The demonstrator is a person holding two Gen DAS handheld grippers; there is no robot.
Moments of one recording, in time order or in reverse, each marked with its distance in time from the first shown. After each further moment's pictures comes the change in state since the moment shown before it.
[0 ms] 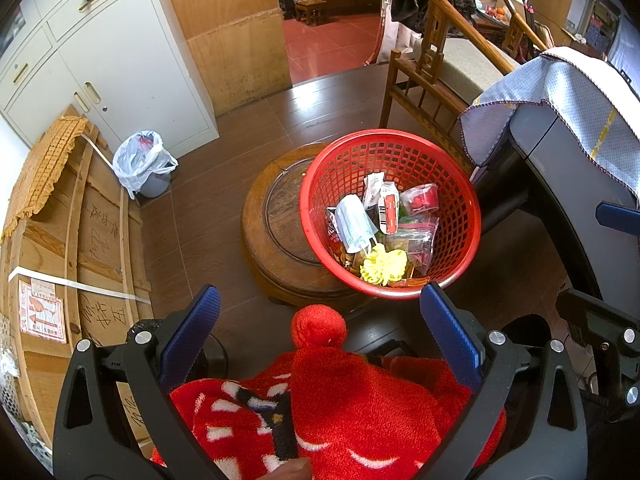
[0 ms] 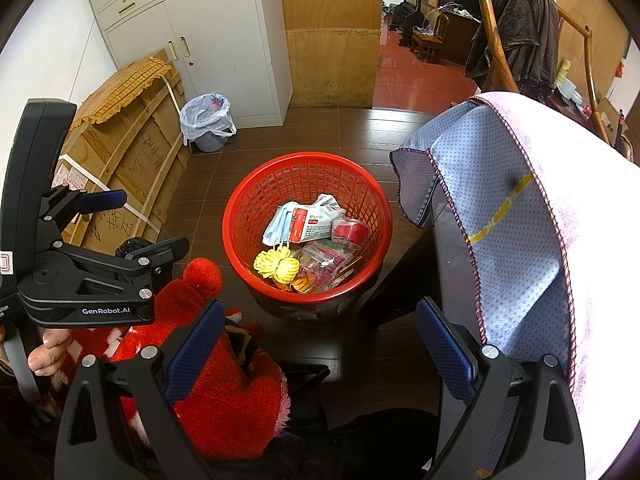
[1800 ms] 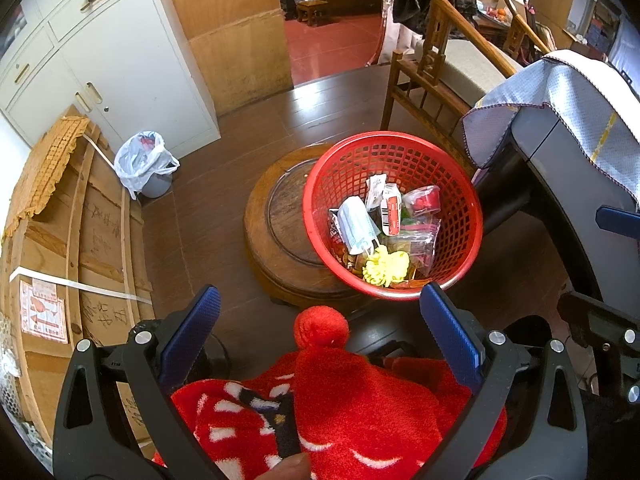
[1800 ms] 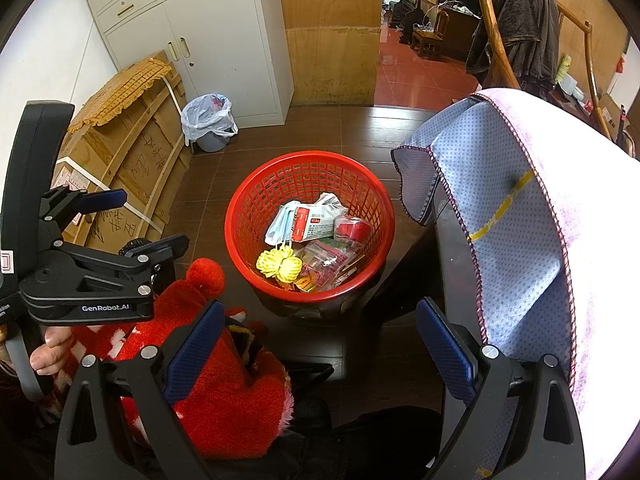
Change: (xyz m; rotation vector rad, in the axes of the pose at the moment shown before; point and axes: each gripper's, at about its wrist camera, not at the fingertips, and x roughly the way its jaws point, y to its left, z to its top) left arm 0.001 0.001 0.001 -0.004 -0.001 0.002; right arm 0.003 0.000 -0.007 0.005 0.008 0.008
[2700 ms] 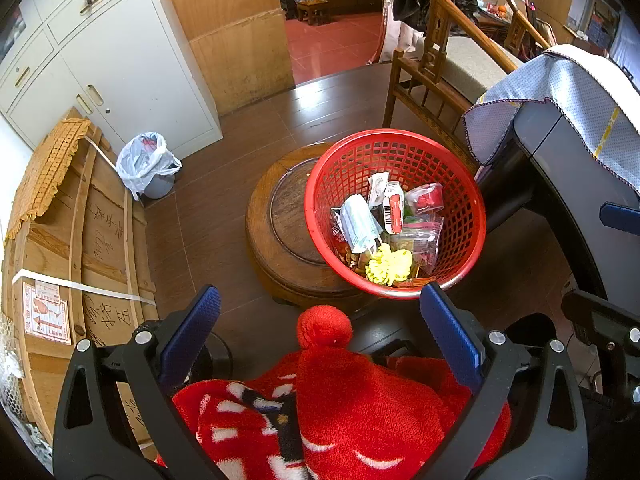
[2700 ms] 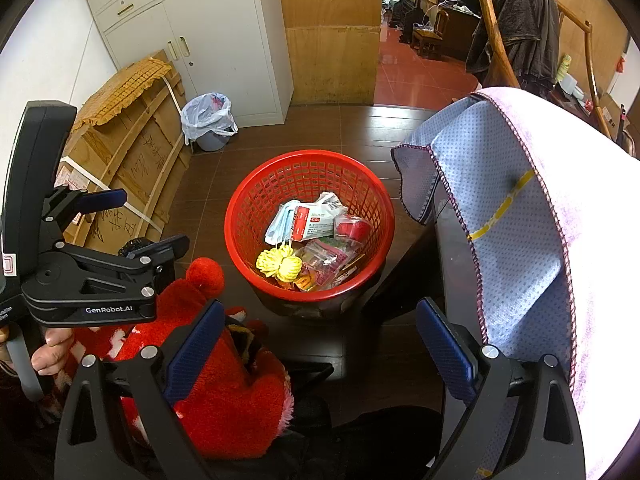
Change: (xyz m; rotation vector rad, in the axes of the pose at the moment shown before) left arm 0.002 -0.002 -0.001 0.007 0.004 0.016; right arm 0.000 0.000 0.001 0.000 0.001 0.000
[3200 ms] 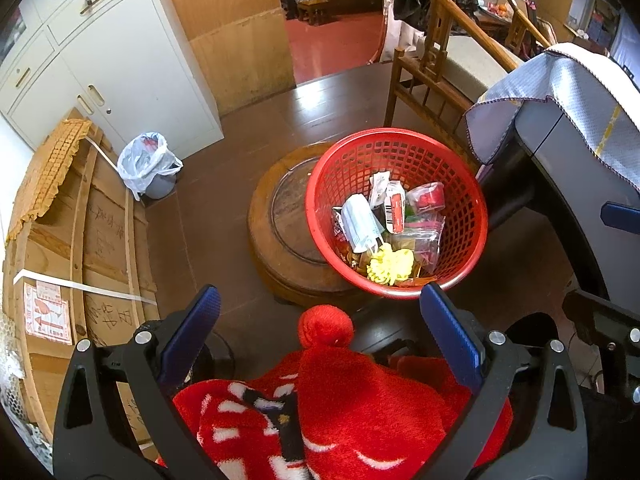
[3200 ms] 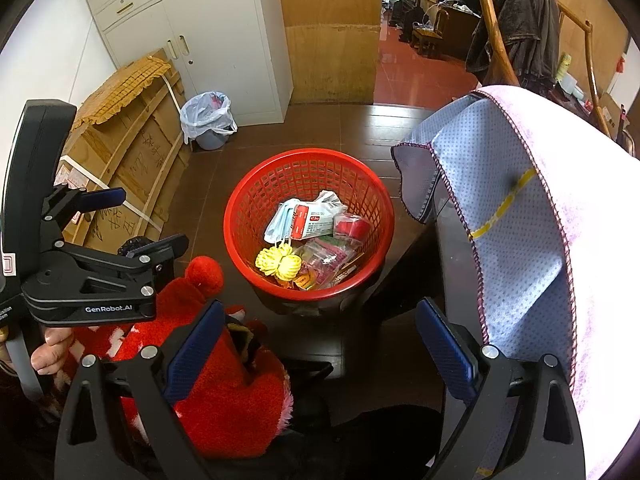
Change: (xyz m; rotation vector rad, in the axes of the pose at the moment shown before) left arm 0.001 -0.001 0.000 0.000 0.000 0.002; right arm 0.000 0.000 0.000 0.000 0.001 -0.001
